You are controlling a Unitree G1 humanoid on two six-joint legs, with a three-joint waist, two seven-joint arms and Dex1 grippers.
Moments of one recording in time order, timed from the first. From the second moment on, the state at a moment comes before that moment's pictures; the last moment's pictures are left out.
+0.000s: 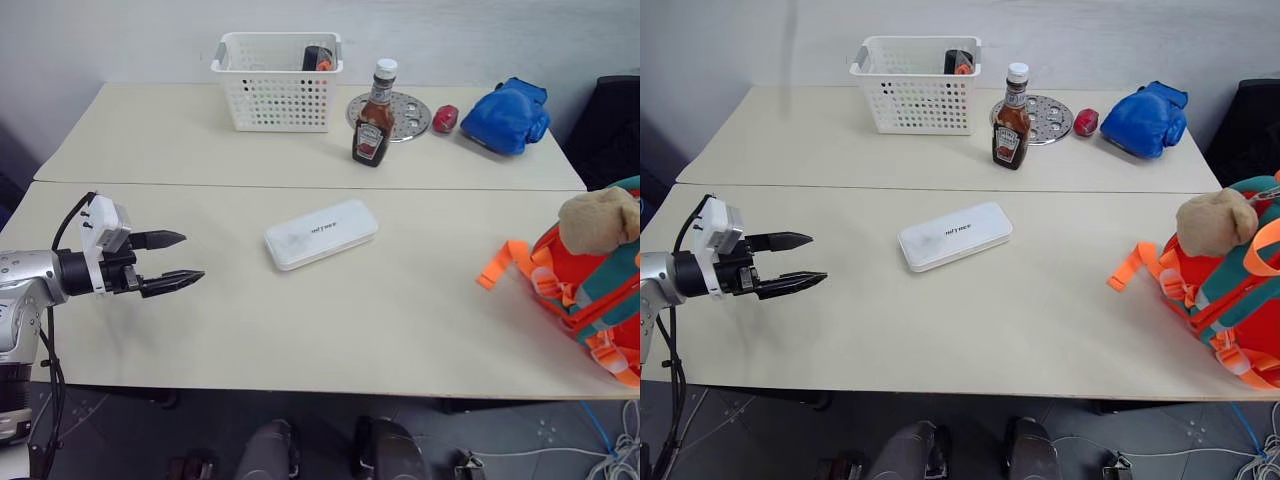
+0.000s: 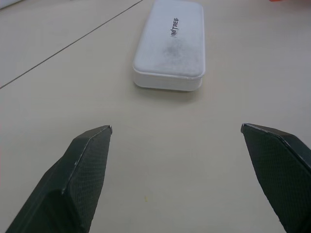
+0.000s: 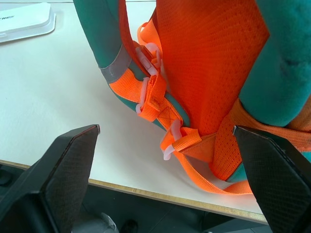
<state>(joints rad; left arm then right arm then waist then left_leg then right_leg) -0.33 0.95 0.26 0.09 -0.49 0.44 -1.15 0.65 -0.78 -1.14 0.05 0.78 0.44 1.23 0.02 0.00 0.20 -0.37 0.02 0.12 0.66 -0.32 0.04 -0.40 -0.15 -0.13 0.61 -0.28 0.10</state>
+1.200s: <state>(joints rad) -0.24 0.86 0.29 -0.13 -0.49 0.60 -0.88 0.39 -0.86 -0.81 -0.72 1.06 0.65 0.90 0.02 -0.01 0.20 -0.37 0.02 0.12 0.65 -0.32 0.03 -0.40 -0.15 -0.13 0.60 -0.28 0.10</state>
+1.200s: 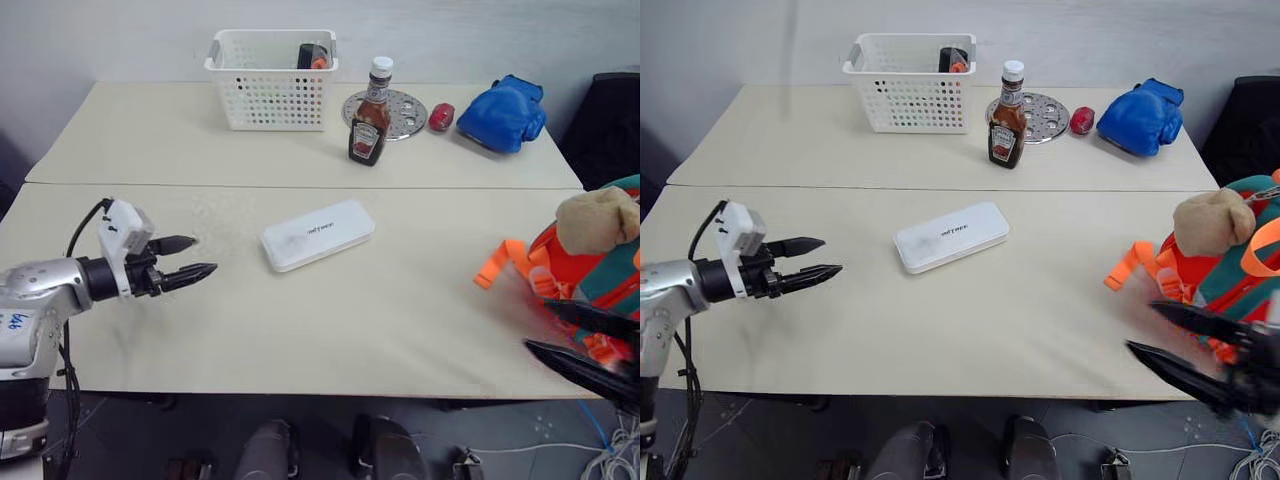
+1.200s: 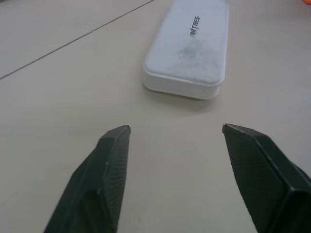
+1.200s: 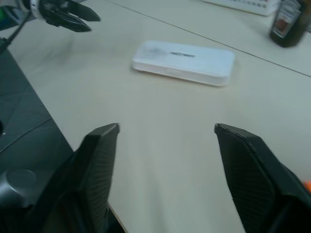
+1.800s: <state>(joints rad) -0.36 0.60 0.09 -0.10 -0.37 0.69 -0.58 -0.69 -0.51 0.21 0.06 0.38 0.58 0.60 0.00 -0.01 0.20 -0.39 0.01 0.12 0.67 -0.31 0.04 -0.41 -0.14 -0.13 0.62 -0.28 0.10</state>
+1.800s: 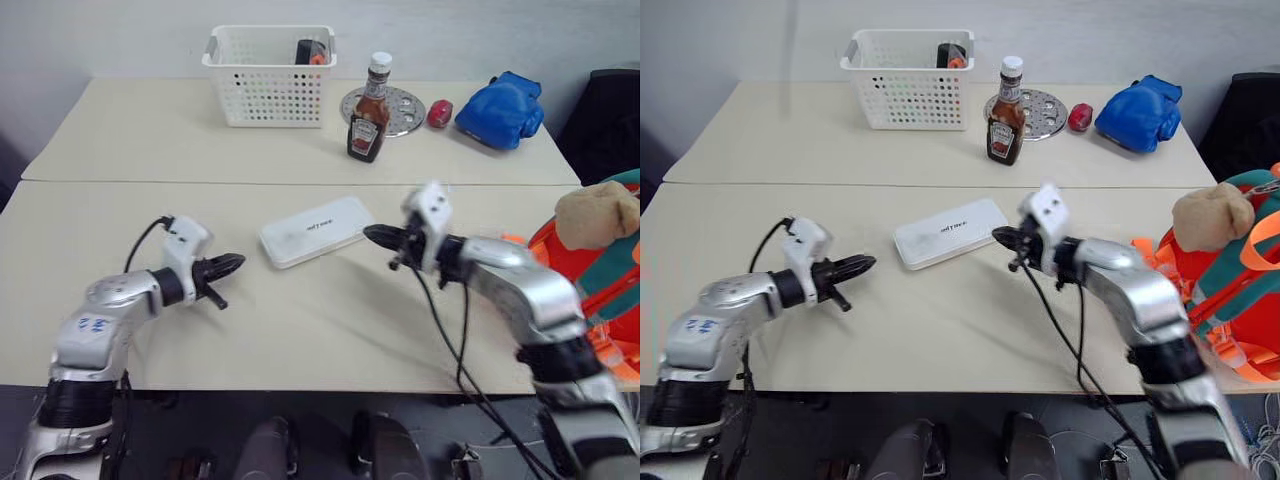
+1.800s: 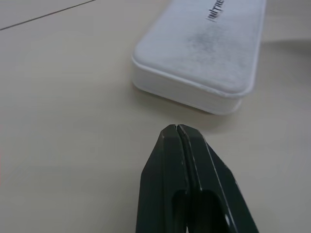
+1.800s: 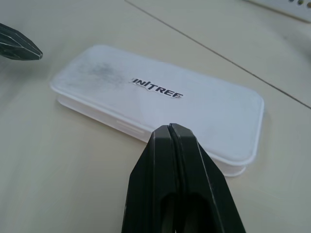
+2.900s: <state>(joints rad) -0.50 0.62 0.02 0.15 -0.24 0.57 -0.66 -0.68 -0.41 0.16 0.27 0.13 0.44 0.78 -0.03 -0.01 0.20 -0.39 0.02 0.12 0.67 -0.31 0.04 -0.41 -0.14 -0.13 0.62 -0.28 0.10</state>
